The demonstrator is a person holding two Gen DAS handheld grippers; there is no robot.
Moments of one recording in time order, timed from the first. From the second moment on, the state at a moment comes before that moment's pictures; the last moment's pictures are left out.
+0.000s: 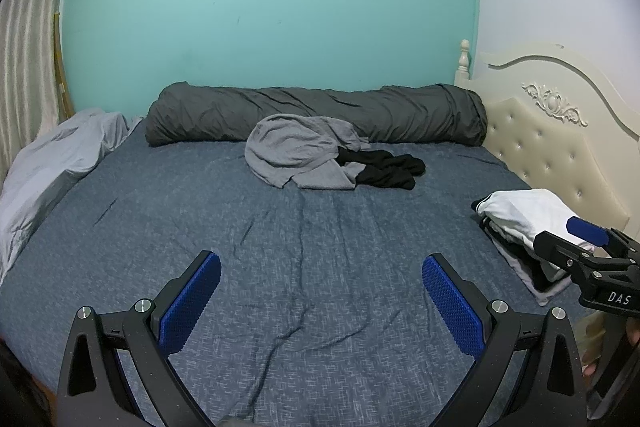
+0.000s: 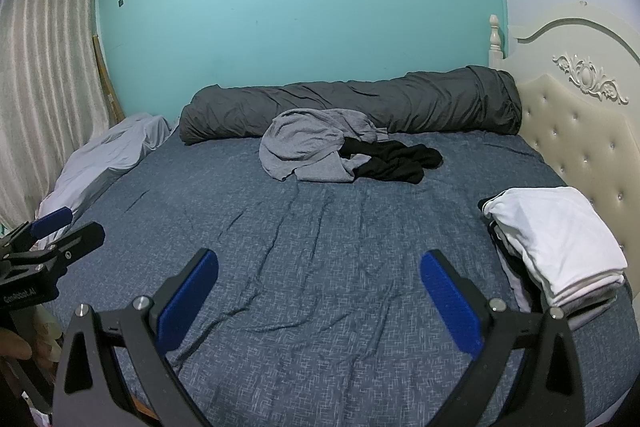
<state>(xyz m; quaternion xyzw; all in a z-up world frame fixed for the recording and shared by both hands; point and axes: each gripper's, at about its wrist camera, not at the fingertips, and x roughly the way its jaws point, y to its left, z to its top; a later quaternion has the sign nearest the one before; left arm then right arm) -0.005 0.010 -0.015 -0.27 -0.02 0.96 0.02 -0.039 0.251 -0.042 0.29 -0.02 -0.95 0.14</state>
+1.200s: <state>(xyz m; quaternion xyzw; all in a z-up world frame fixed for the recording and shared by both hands) -0.235 -0.080 -0.190 -0.34 -0.09 0.93 -0.05 -0.278 0.214 -0.208 0.37 -0.04 -0.91 0.17</state>
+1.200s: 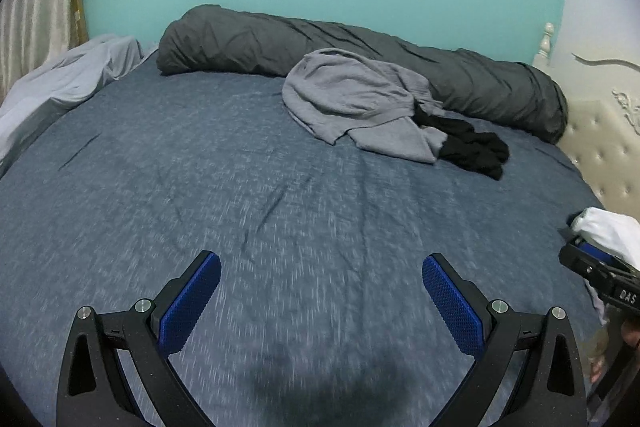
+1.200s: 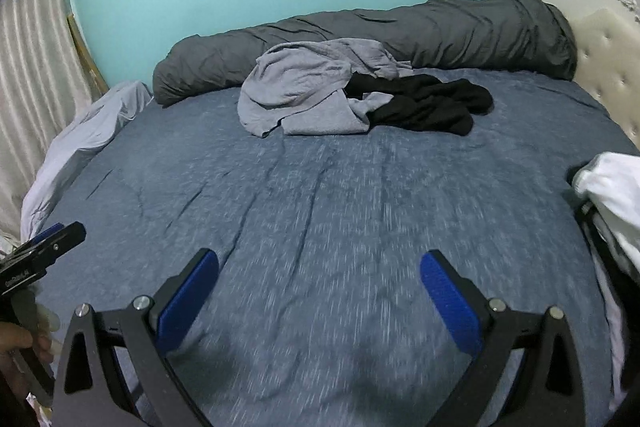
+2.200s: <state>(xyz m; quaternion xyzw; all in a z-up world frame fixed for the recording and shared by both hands) -0.418 -0.204 -0.269 -0.42 -0.16 0.89 -0.11 -0.573 0.017 -0.312 0.46 -0.09 -0.84 0.26</state>
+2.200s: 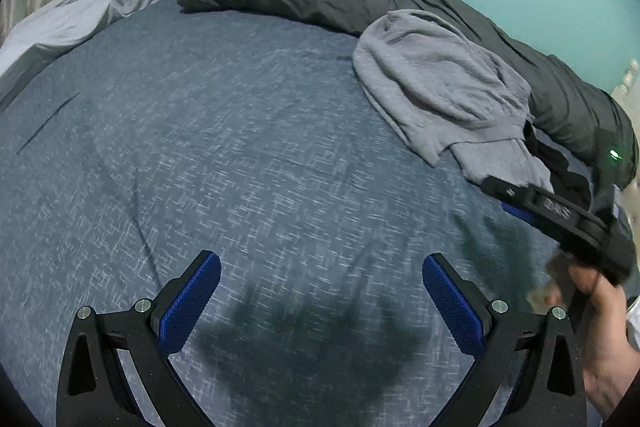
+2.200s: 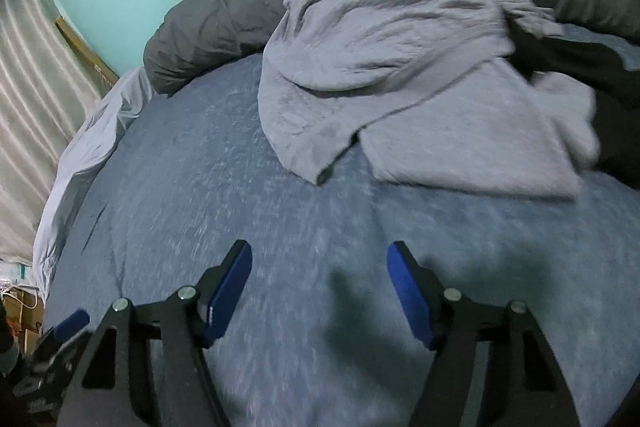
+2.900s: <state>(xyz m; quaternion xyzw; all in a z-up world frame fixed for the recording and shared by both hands) -0.380 -0.233 -0.296 -0.42 -0.16 0.89 -0.11 -0.636 -0.049 -0.351 0.45 -0.09 -0.86 0.23</state>
